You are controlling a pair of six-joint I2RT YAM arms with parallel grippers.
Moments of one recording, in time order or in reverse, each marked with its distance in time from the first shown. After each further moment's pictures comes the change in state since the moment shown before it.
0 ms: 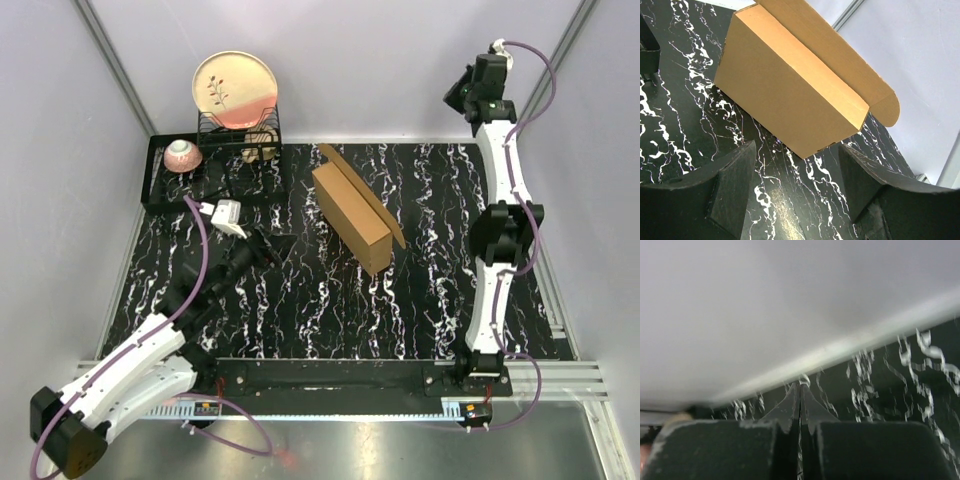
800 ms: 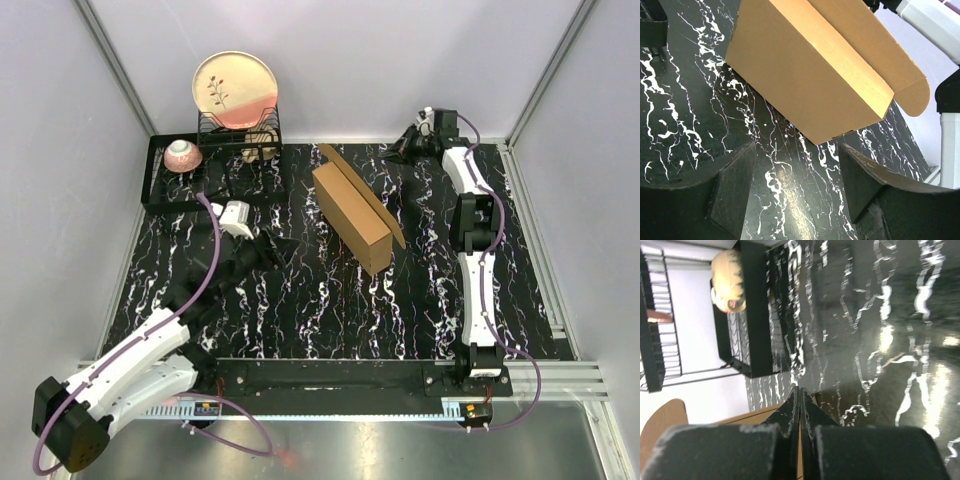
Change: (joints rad) left arm 0.000 0.051 0.000 -0.051 -0.010 0.000; right arm 0.020 0.412 0.016 0.001 -0.860 0.195
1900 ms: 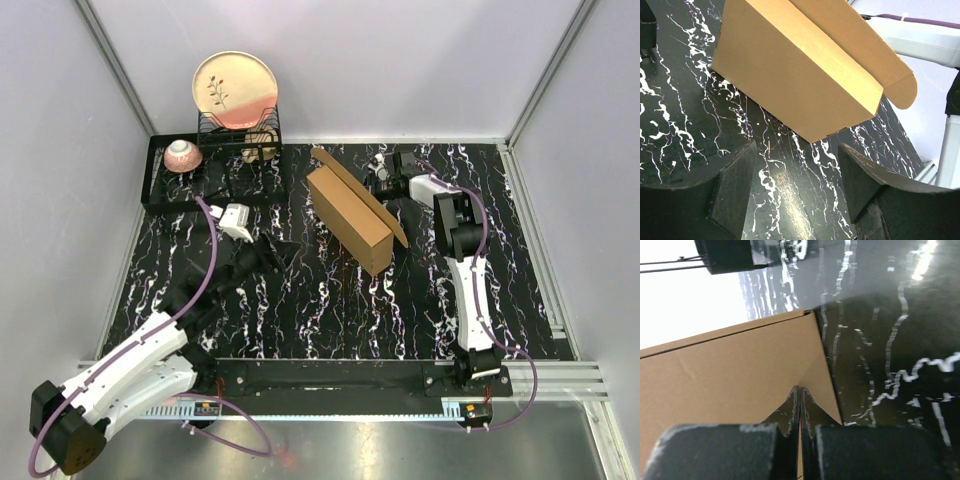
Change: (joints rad) left arm -0.026 -0.024 -0.005 -0.006 0.002 -0.001; right arm 0.182 -0.141 -0.562 0.148 -0.220 -0.105
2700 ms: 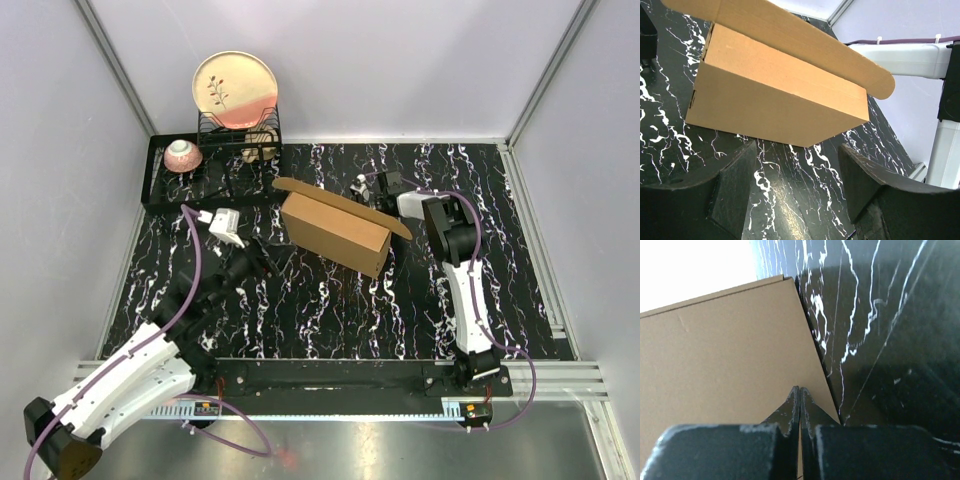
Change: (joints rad) left arm -0.016 -0.108 -0.012 -0.037 -0.011 0.000; right arm 0.093 -0.089 -0.253 0.170 -0.130 0.016
